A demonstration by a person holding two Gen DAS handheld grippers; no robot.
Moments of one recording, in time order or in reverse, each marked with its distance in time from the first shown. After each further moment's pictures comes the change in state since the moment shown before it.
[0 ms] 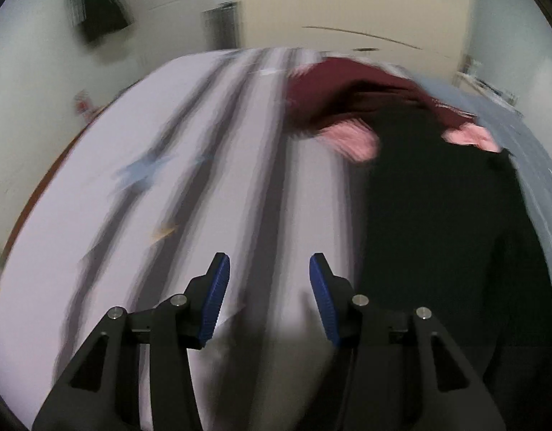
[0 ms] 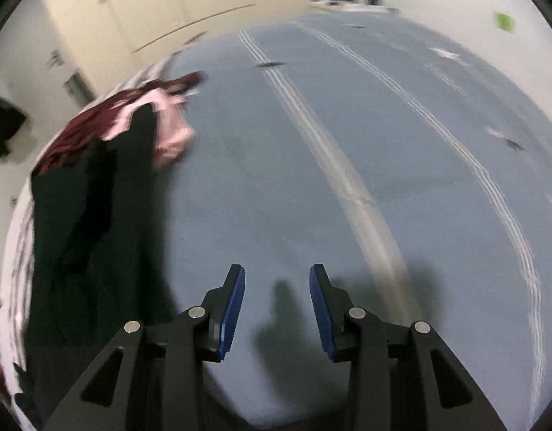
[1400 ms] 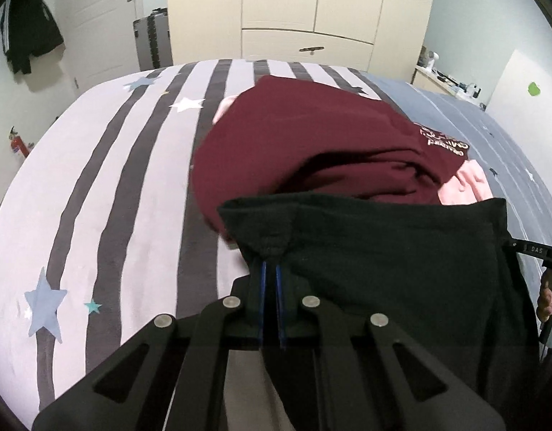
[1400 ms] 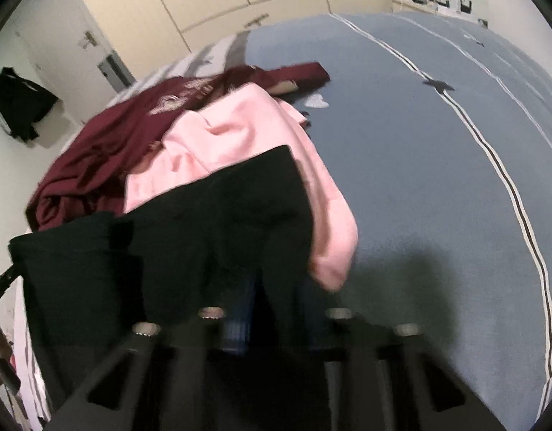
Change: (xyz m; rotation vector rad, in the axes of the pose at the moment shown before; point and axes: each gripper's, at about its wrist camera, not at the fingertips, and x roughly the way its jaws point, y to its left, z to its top) left arm 0.091 -0.009 0.129 0.061 0.020 -0.173; right arm 0.138 0.115 0.117 -0.064 0.041 0.125
